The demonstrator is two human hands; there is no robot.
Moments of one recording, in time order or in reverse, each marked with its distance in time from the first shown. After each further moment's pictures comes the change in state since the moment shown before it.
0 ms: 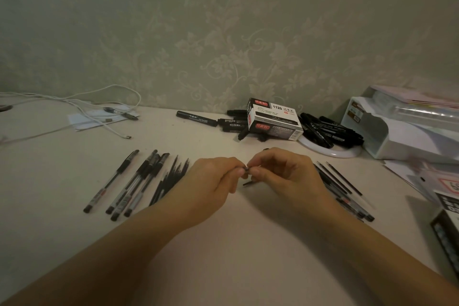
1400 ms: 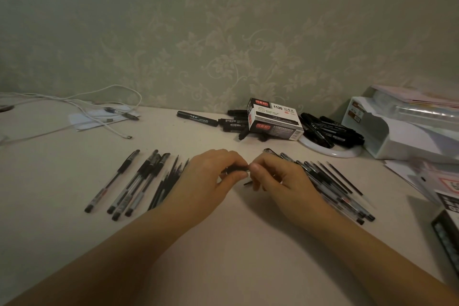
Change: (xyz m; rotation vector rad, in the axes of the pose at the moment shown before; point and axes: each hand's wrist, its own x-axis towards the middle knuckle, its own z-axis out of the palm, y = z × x) left_hand 0.002 0.003 0.001 0.064 0.136 0.034; right_hand -0.005 -0.003 0.008 -0.334 -0.015 0.013
